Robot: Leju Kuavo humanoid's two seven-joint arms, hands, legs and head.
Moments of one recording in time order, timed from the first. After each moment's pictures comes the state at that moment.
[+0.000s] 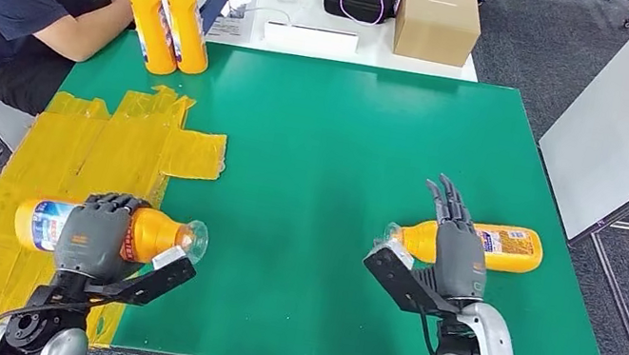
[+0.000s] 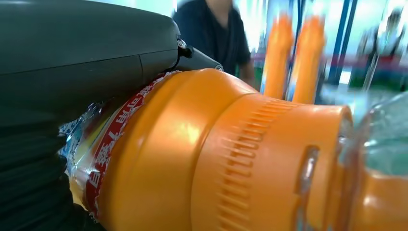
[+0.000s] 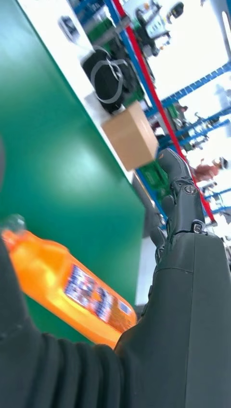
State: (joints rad) left arm 0.07 -0.01 -0.12 -1.68 -1.35 0.10 0.12; right arm -0.08 -0.12 0.29 -1.67 0.83 -0.04 0.11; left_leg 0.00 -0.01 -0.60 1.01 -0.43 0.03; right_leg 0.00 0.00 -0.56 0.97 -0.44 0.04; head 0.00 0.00
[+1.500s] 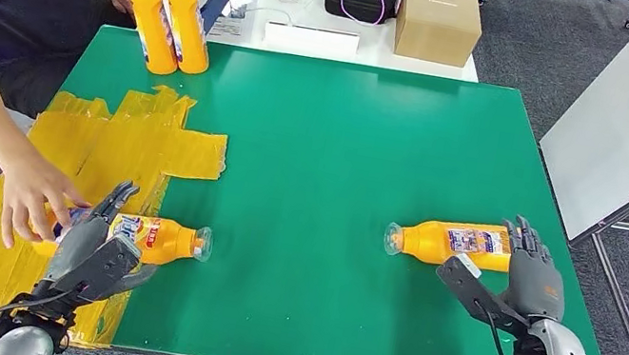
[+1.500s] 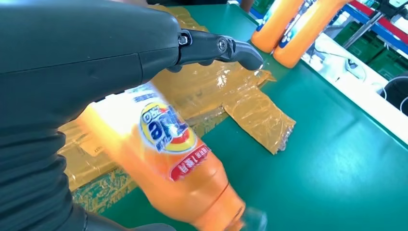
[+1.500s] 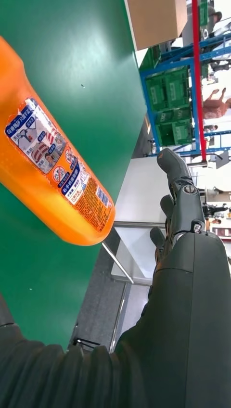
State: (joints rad) left arm 0.13 0.01 -0.02 -1.70 -0.68 -0.01 -0.02; right arm -0.07 -0.29 0.10 -1.50 0.90 0.04 0.13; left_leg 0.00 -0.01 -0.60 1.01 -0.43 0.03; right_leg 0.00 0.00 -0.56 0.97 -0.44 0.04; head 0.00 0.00
